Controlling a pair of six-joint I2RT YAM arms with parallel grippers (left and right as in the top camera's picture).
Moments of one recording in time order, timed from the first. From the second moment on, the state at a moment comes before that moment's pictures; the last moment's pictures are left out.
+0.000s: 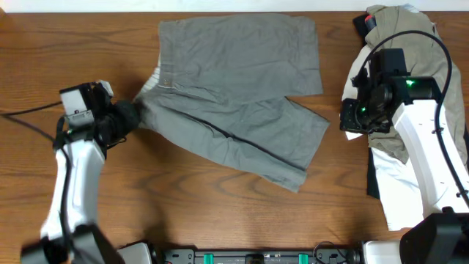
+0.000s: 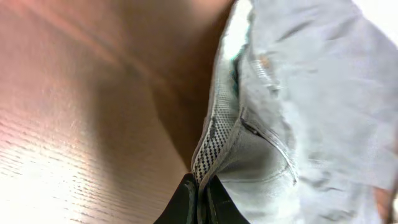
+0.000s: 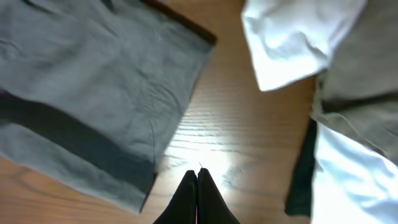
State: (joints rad) left arm 0.28 1.40 0.92 -0.46 0.38 -0.39; right arm 0.04 1.57 1.34 -1.16 -0.15 0.18
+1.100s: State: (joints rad) left arm 0.23 1.30 0.92 -0.47 0.30 -0.35; right arm 0.35 1.57 0.78 -0.82 -0.48 0.41
